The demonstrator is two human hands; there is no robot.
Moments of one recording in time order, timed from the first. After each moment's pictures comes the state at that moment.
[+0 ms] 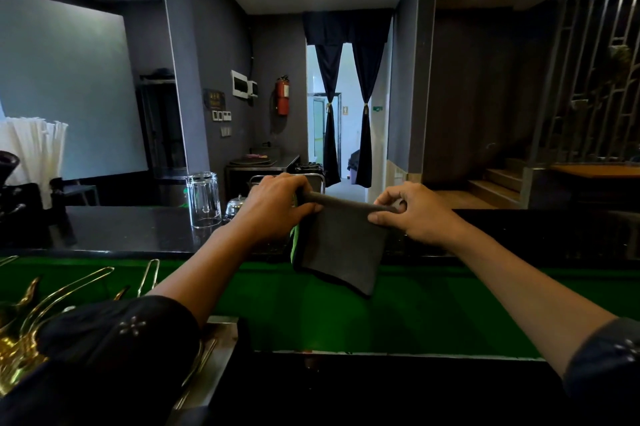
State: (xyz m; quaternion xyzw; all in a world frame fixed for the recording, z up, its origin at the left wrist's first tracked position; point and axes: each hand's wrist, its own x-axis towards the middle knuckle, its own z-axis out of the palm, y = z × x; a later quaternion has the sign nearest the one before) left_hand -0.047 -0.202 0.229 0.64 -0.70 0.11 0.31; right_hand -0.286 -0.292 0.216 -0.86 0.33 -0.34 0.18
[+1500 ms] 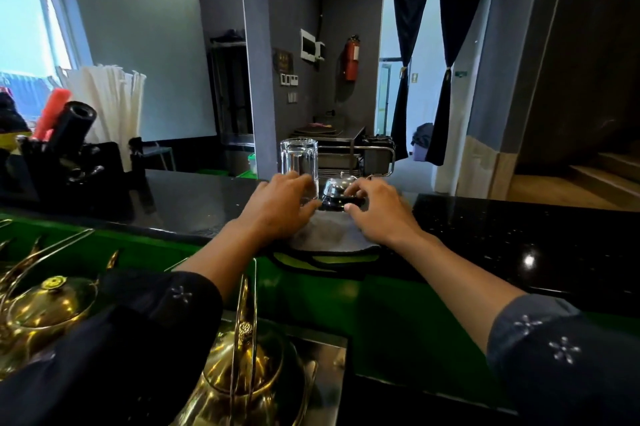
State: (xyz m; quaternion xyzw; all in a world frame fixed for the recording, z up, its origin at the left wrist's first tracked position) left_hand 0.206 -0.260 0.153 0.75 -0.61 0.14 0.20; right_hand 0.046 -0.368 0.134 -0.87 0.35 -0.32 0.14
